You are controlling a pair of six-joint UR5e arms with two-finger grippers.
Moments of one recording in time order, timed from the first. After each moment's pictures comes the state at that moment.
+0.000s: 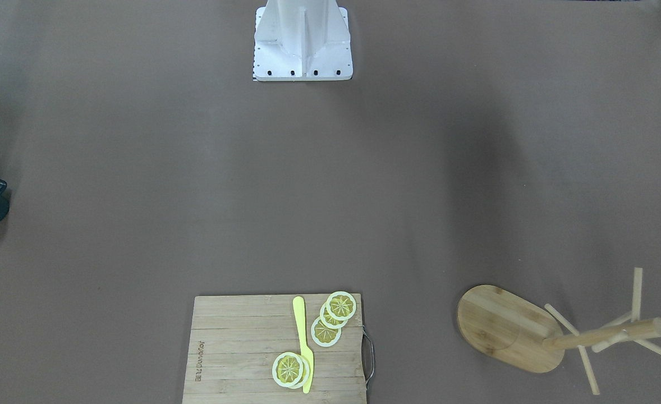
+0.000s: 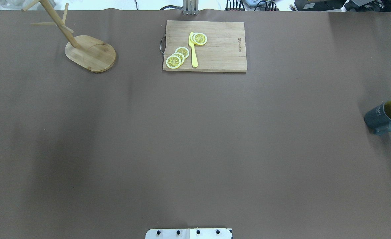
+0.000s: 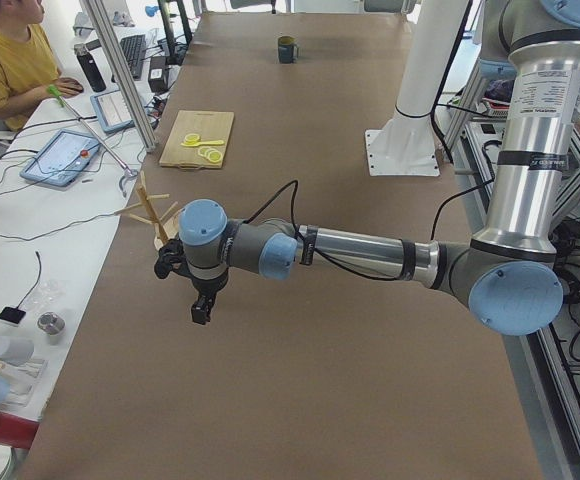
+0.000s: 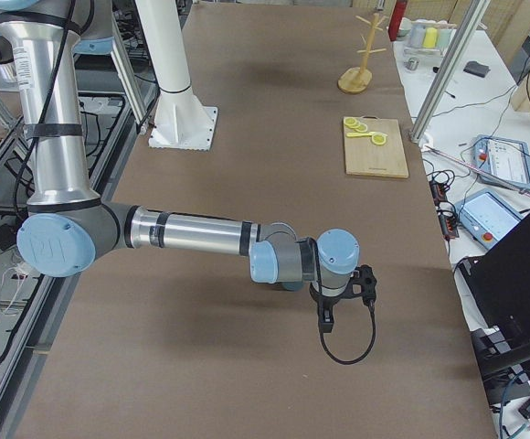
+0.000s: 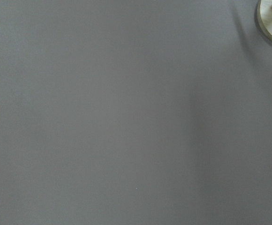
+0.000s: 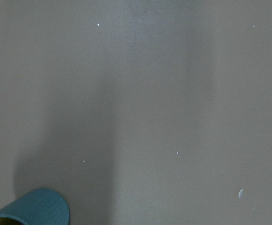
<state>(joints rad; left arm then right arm) -1.52 -1.67 -1.58 -1.71 -2.35 0.00 1.56 -1.49 1.42 -1.42 2.35 0.03</state>
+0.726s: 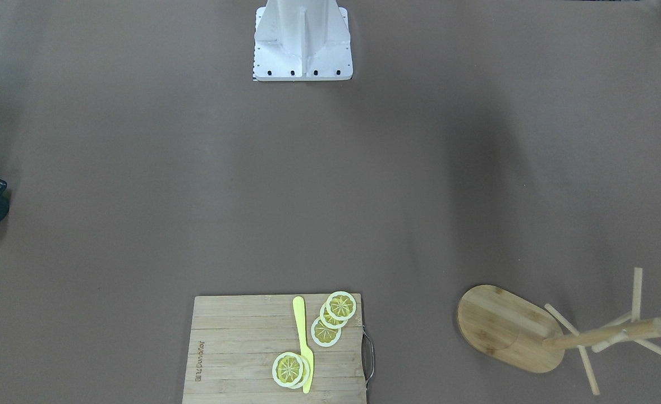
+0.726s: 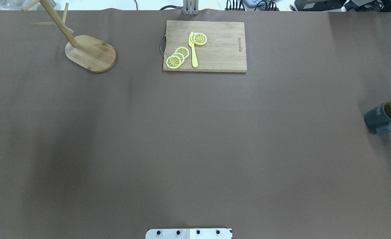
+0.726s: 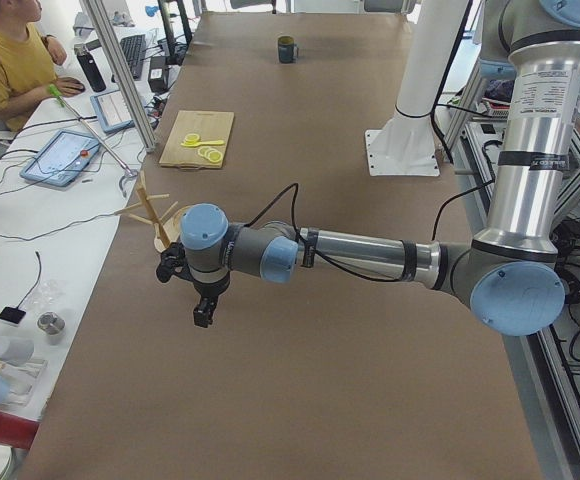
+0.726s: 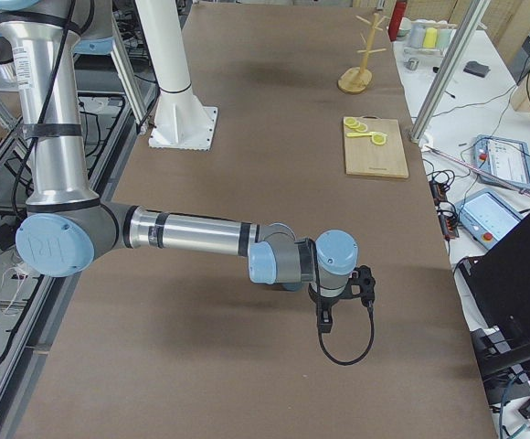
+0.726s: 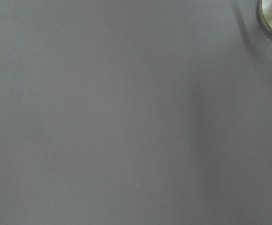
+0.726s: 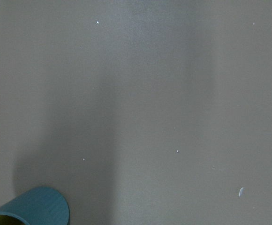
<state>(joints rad) -1.51 -1.67 -1.57 -1.71 -2.35 0.00 1.56 -1.50 1.43 -1.41 2.36 0.03</state>
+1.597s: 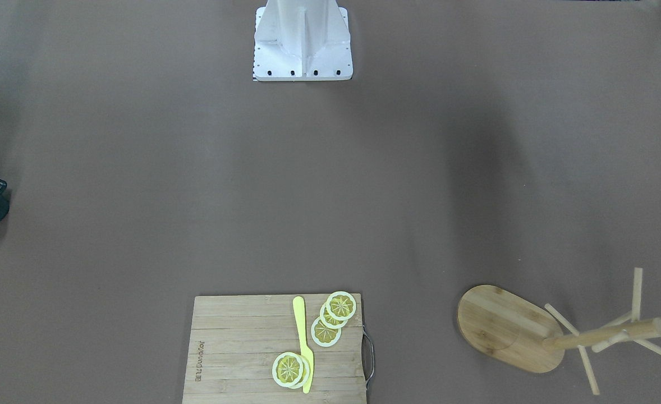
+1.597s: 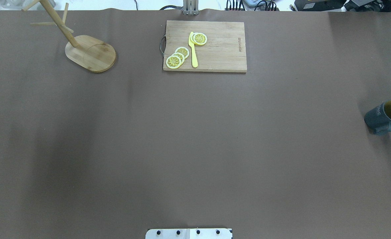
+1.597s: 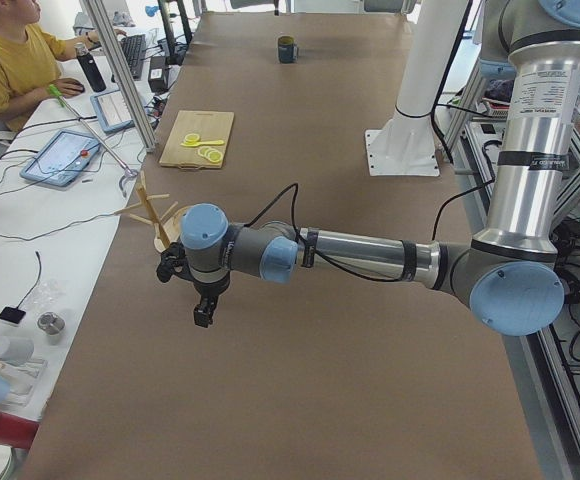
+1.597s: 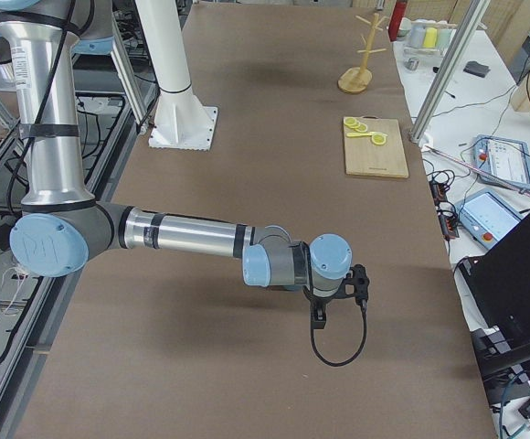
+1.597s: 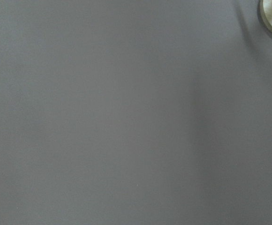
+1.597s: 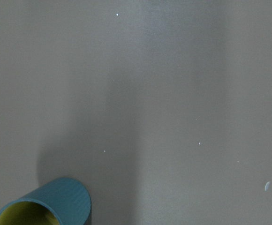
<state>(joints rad) -1.51 -1.67 -1.57 -1.71 -2.35 0.00 1.56 -1.52 1.44 -1.40 2.43 0.04</state>
